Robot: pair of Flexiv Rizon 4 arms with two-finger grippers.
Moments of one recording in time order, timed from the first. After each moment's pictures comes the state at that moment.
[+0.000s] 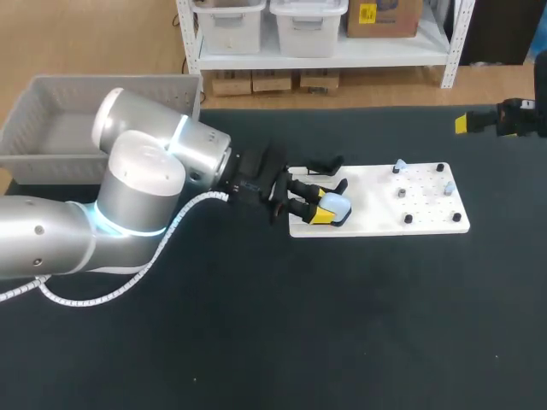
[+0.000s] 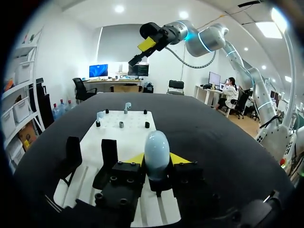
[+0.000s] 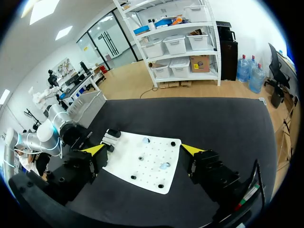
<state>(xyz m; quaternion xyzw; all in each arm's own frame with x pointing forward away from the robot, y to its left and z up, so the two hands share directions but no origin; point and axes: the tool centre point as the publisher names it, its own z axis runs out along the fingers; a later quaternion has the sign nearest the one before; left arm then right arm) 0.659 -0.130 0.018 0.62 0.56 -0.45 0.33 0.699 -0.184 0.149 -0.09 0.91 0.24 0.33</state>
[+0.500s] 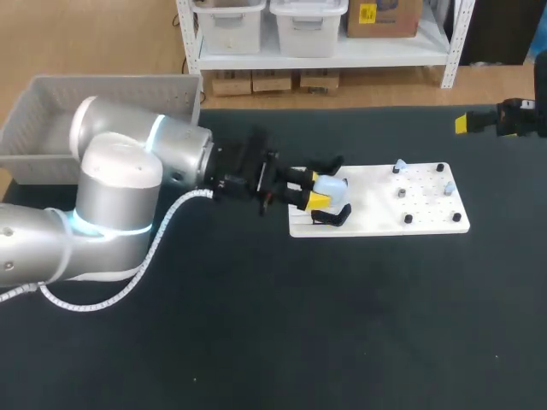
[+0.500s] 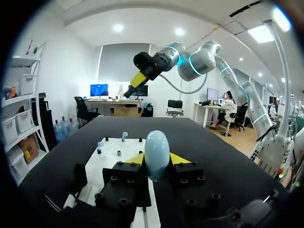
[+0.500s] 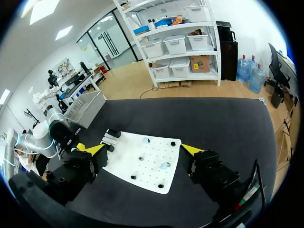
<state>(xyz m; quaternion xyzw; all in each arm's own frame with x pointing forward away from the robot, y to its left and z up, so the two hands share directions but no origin) 0.641 -0.123 0.077 0.58 0.52 -0.50 0.39 0.699 -0.184 0.149 -0.09 0.91 0.24 0.33</state>
